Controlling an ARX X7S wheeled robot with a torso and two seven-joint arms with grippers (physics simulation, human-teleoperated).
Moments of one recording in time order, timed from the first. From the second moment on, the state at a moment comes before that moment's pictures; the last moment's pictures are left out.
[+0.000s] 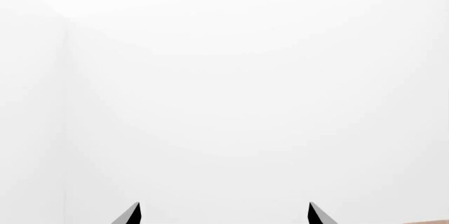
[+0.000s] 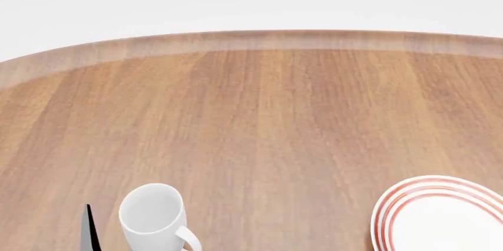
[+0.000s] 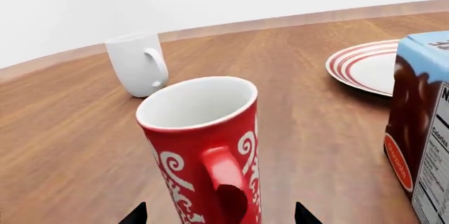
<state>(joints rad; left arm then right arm) 0.07 -0.35 0.38 0.31 0.09 0.33 -0.52 -0.53 0.14 -0.04 0.61 0.44 -1.01 -0.56</state>
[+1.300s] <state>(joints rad) 0.08 -0.37 0.40 0.34 0.10 0.33 -0.54 -0.63 0.13 0.03 0.35 0.39 -0.90 -0.47</state>
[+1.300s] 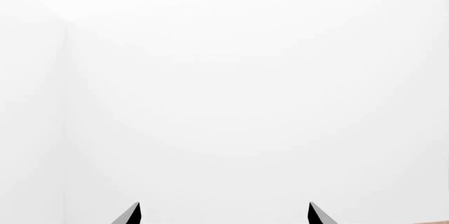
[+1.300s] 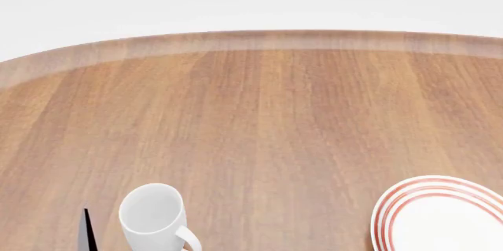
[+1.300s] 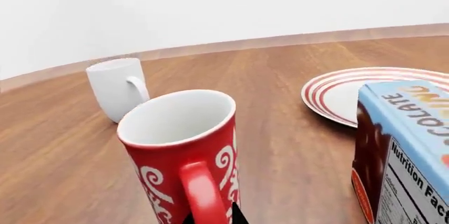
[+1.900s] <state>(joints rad) 0.12 -0.39 0.40 0.39 0.10 0.33 -0.56 -0.76 0.04 0.17 -0.64 0.31 -0.22 -0.27</state>
